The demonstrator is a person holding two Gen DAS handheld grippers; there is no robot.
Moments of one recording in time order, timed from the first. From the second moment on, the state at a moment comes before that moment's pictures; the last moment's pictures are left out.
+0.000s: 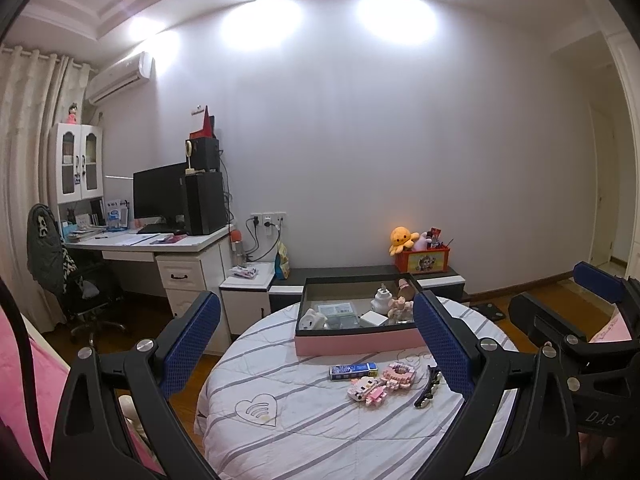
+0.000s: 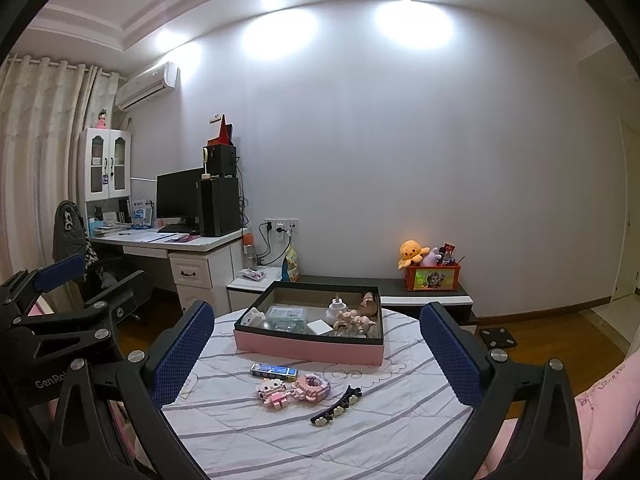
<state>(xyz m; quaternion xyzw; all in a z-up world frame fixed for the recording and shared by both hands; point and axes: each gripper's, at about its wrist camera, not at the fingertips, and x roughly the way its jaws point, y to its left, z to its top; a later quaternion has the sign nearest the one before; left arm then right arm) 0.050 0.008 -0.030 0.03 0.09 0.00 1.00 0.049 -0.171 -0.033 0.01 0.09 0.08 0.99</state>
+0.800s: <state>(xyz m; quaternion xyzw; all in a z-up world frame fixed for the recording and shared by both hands) 0.160 -0.002 -0.149 0.02 0.29 -0.03 0.96 0.132 -0.180 -0.126 0.01 0.23 0.07 0.97</state>
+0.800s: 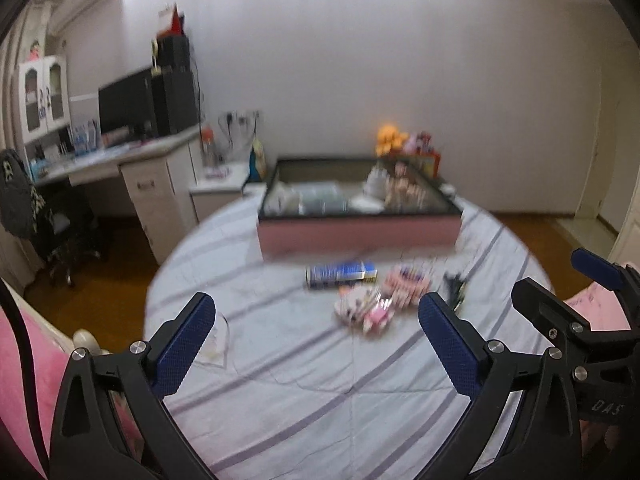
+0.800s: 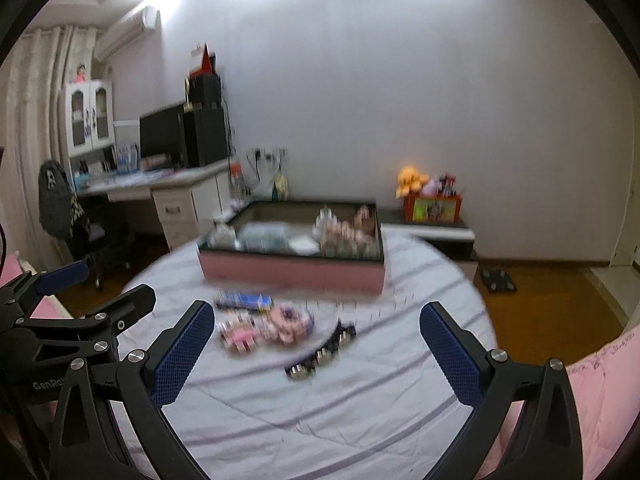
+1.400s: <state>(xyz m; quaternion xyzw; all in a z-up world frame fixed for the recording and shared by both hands) 0.262 -0.036 -0.231 0.04 0.44 -0.05 0.90 0.222 -0.203 -0.208 0.03 0.38 0.07 0.92</state>
